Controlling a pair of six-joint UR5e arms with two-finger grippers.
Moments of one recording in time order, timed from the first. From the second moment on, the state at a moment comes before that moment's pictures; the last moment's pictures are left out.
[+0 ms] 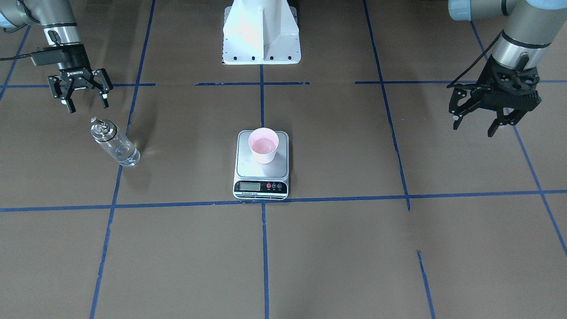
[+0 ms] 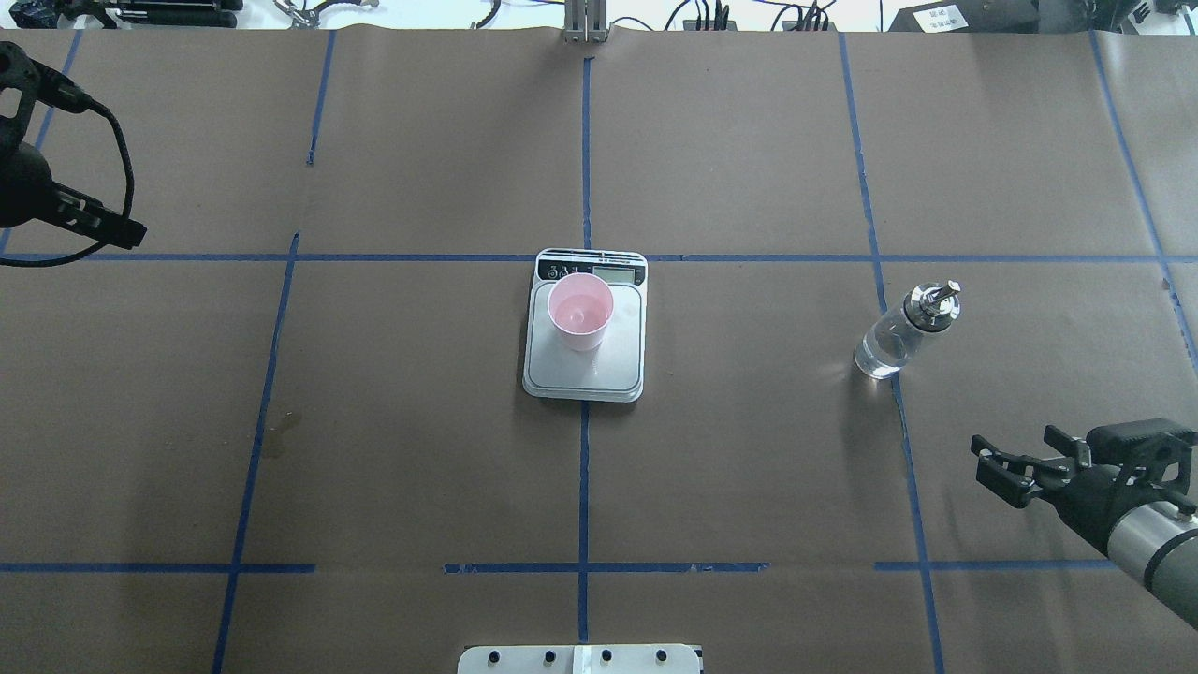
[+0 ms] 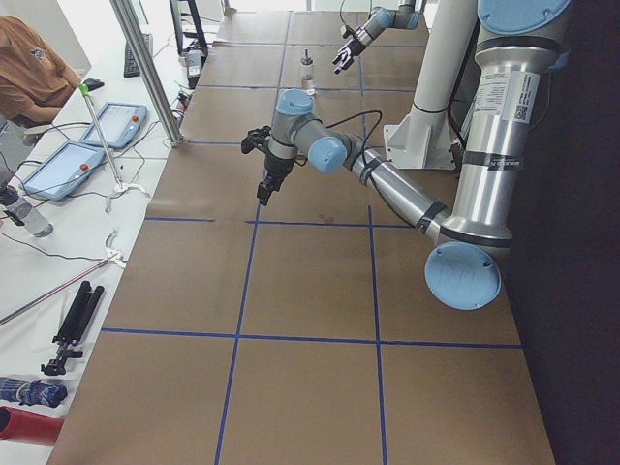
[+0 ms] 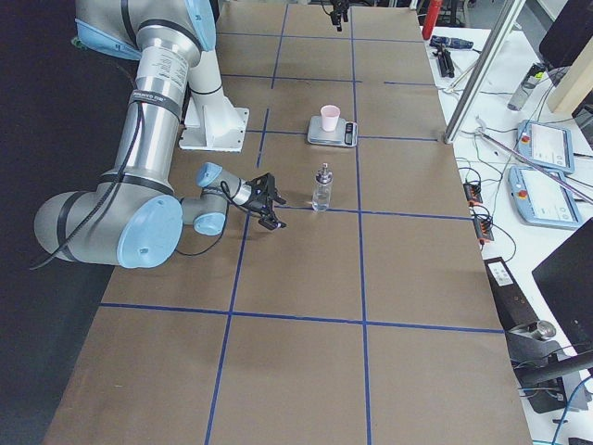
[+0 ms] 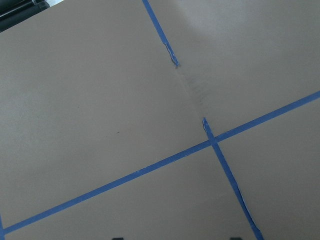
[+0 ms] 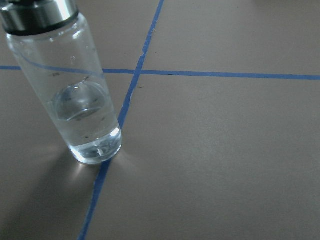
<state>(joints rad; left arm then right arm) -1.02 -1.69 -2.05 -1.66 -1.97 -0.41 0.15 -2.05 1.89 -0.44 0.95 1.30</state>
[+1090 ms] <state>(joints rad) -1.02 -1.69 -2.01 -1.67 -1.99 -0.39 1.46 -1.57 1.56 -0.95 2.34 0.29</state>
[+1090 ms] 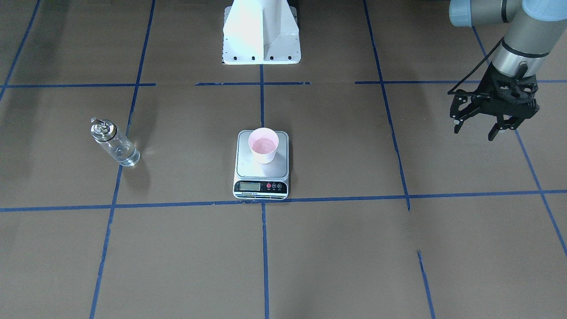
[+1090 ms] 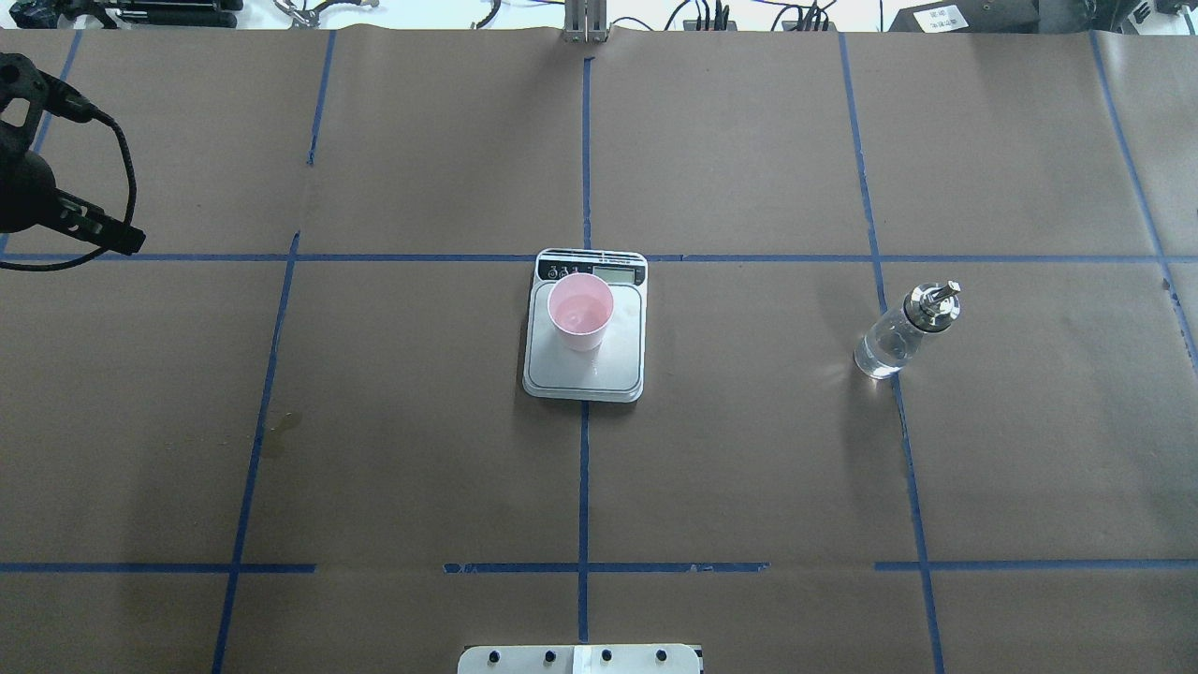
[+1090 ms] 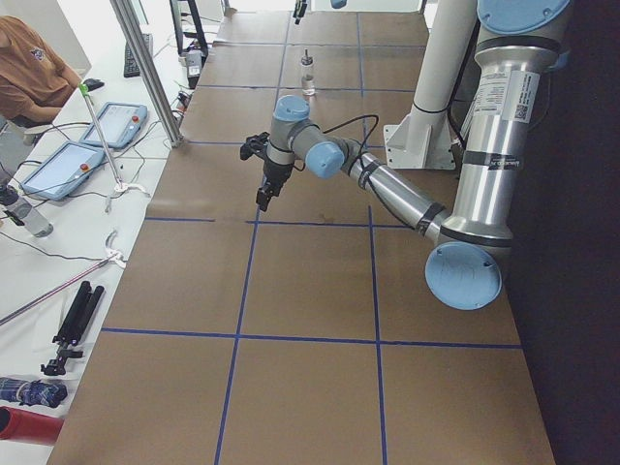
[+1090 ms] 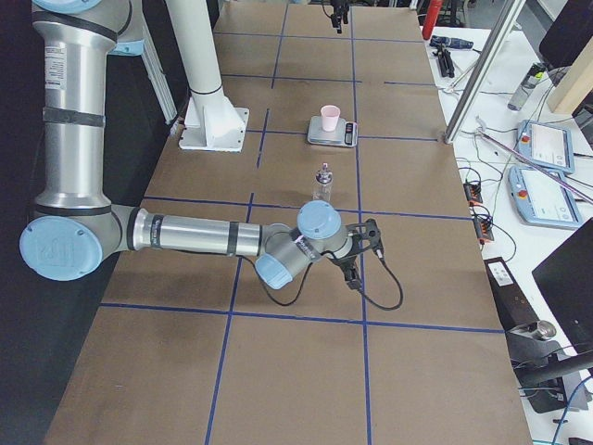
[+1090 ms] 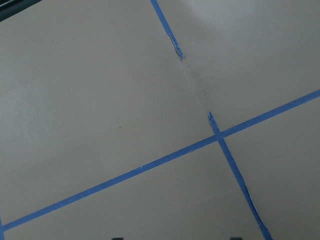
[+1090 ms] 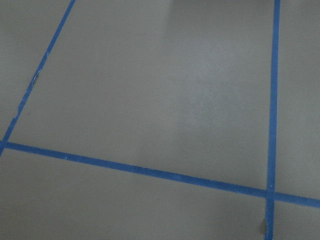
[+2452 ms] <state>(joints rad) -1.53 -1.69 -1.59 -1.62 -2.37 0.14 1.55 -1.52 1.70 -1.91 2.34 -0.48</state>
